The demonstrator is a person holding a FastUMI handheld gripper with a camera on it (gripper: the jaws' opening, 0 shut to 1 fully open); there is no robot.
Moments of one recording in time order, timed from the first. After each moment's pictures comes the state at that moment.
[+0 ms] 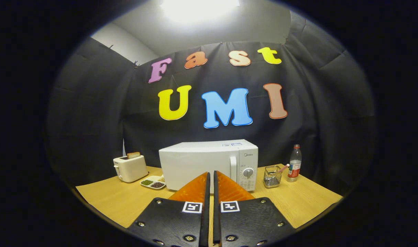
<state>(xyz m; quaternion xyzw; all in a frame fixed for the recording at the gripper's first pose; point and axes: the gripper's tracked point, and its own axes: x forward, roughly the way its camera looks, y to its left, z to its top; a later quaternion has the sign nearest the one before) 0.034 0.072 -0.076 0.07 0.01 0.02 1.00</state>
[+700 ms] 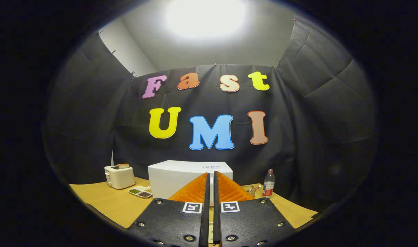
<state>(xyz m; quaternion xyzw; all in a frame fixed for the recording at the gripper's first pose) -0.015 0.025 -0.016 0.03 -0.06 -0.03 1.00</state>
